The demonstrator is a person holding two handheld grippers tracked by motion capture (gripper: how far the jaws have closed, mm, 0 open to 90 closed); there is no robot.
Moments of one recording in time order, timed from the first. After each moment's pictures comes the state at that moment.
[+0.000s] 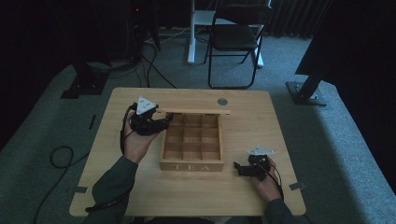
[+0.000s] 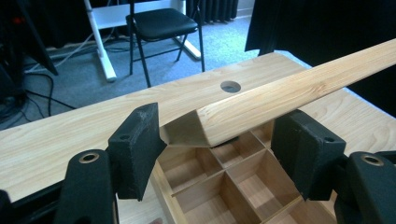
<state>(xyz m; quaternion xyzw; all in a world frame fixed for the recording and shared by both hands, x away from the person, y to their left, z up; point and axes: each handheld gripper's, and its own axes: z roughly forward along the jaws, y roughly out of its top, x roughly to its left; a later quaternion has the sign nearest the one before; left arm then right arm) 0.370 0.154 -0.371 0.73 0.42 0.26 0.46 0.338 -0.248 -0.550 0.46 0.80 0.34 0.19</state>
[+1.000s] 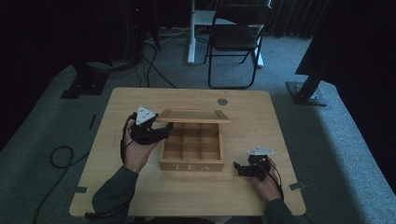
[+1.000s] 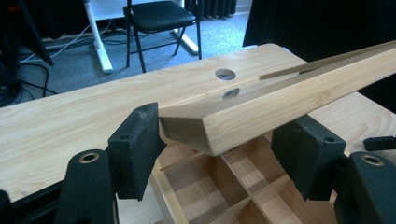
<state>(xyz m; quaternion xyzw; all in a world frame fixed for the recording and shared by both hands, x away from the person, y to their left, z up) 0.352 0.155 -0.388 0.73 0.43 0.25 0.46 0.338 -0.248 -0.550 0.46 0.80 0.34 0.19</state>
